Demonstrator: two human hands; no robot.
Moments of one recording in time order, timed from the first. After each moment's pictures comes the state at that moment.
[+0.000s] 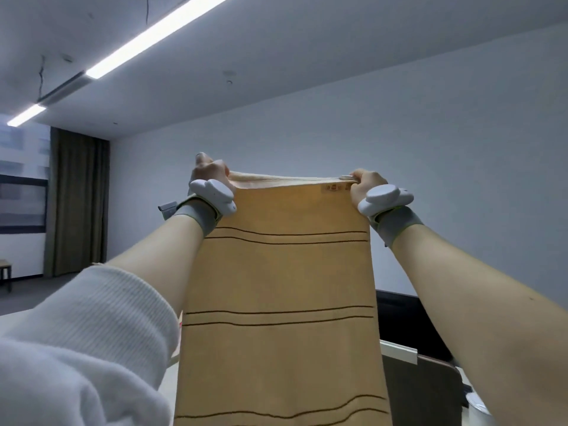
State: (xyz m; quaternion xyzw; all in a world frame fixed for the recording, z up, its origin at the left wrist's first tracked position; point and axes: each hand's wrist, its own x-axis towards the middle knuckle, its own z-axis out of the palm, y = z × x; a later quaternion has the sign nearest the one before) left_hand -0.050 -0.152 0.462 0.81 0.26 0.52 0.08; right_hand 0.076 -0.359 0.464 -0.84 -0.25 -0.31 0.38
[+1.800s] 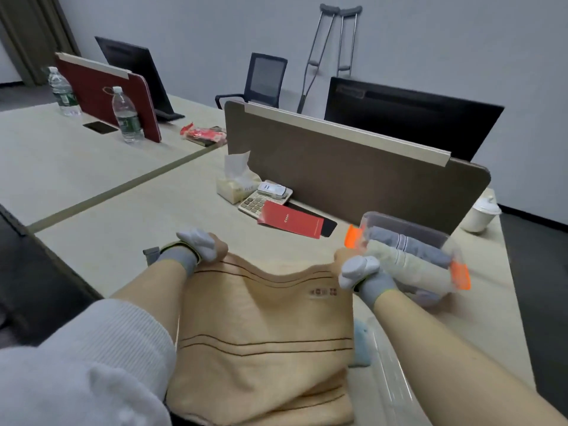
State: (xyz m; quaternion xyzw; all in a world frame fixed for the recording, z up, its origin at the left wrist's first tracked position) left_hand -0.057 -0.115 0.057 0.92 0.26 -0.27 -0.06; right_hand 0.073 -0.328 0.021 -0.96 -0.19 0.22 -0.03
